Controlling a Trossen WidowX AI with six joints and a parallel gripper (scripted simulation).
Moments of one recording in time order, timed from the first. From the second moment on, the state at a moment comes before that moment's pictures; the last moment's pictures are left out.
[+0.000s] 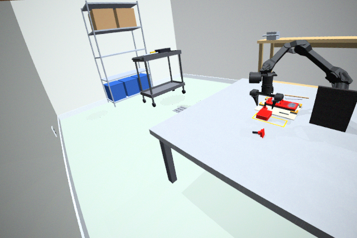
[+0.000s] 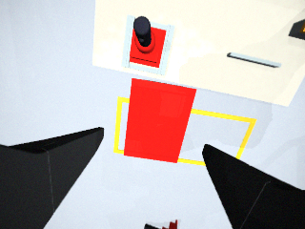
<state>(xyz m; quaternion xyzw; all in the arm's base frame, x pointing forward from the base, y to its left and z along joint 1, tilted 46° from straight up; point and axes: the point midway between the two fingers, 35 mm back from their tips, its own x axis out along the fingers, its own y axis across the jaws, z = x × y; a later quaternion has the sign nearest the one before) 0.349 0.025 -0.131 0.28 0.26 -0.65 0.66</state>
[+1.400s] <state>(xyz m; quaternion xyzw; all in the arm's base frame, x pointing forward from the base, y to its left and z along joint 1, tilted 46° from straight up) 0.347 0.002 -0.154 0.28 0.26 -0.65 0.66</state>
